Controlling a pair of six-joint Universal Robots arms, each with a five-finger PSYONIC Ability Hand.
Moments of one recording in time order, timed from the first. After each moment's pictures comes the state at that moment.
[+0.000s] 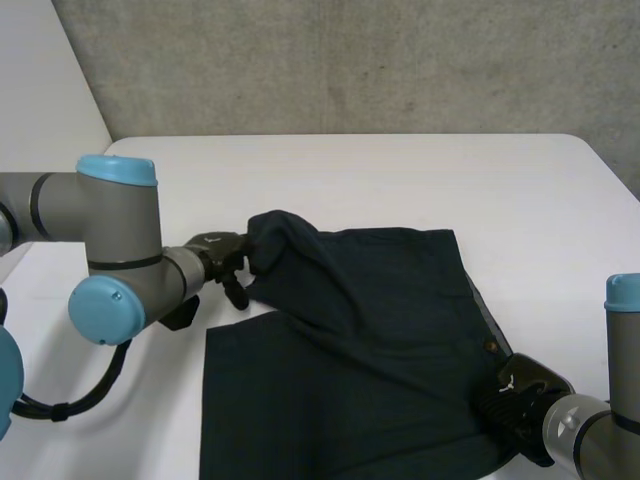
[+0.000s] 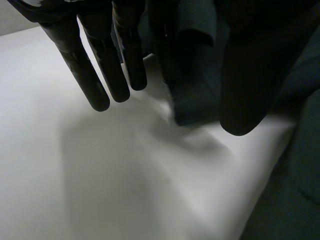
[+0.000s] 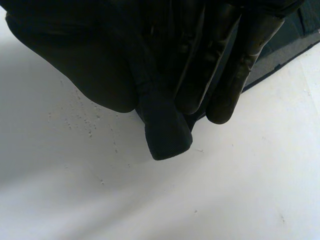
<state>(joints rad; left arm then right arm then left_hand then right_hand) 4.32 -2.35 -1.10 2.87 -1.46 3.23 1.90 -1.34 1.96 0.25 1.52 2.18 0.61 0.60 0.60 0.61 0.43 0.97 1.19 1.20 1.19 1.00</state>
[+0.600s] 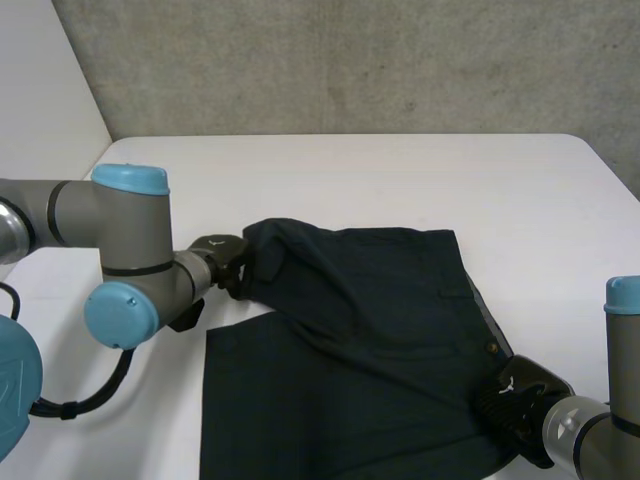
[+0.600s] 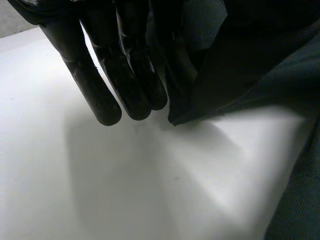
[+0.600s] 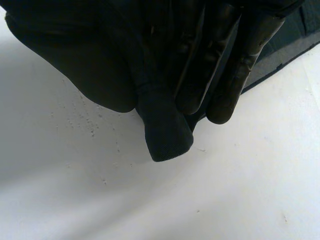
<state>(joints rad) 4.30 -2.39 -1.08 2.90 -1.51 3.26 1.90 -1.34 1.97 0.24 1.52 2.18 1.12 1.19 1.19 1.19 0.97 0.97 1.19 1.20 1.19 1.00</state>
